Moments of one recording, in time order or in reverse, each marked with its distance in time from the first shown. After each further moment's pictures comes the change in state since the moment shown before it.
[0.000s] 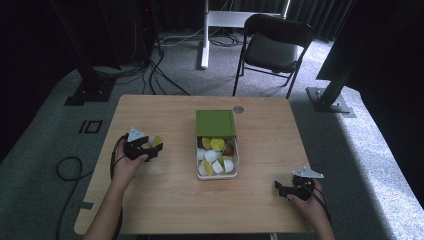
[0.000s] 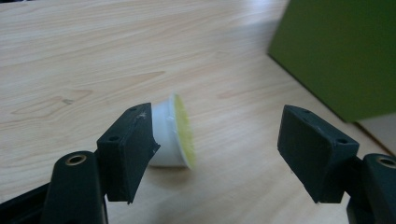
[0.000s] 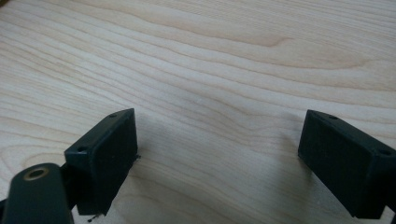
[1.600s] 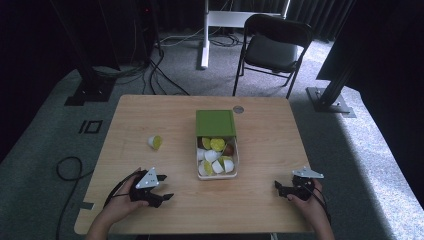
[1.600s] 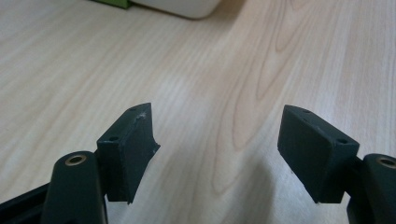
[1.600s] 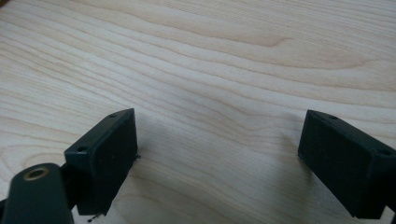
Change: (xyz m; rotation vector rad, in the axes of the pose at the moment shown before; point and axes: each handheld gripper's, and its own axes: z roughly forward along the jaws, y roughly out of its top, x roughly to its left) left arm -0.073 -0.071 -0.042 0.139 -0.398 0.481; right arm 0.000 0.000 0.000 -0.001 0.000 -0.002
